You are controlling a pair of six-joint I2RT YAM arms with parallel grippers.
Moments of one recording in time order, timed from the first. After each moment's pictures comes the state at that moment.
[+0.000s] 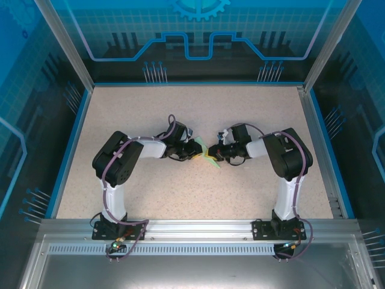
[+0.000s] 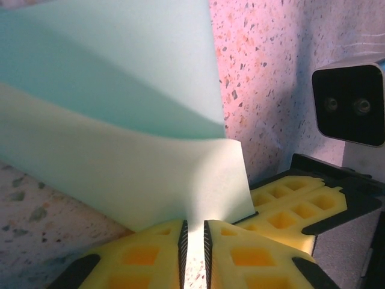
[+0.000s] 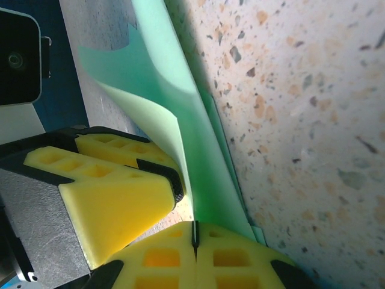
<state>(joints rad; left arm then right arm) -0.49 1.97 1.01 0.08 0.53 -0.93 0.34 1.98 0.87 0.20 -0.88 0.80</state>
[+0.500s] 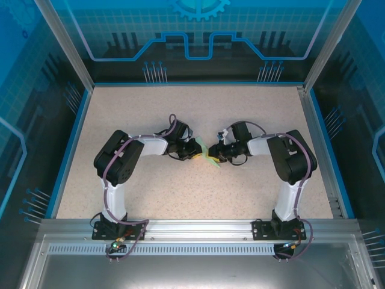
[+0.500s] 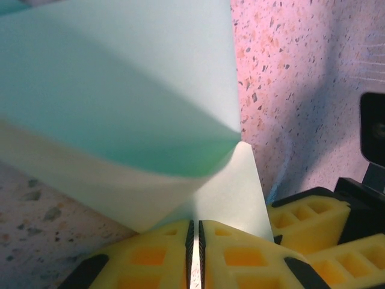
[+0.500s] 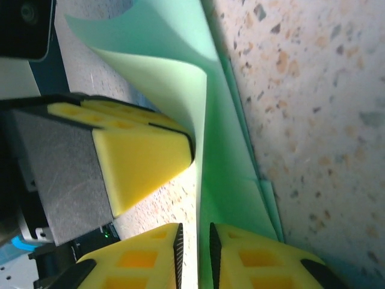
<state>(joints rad) -0.49 1.98 1.08 -0.04 0.52 -0.93 0.34 1.91 0.91 -0.02 -0.86 0.65</state>
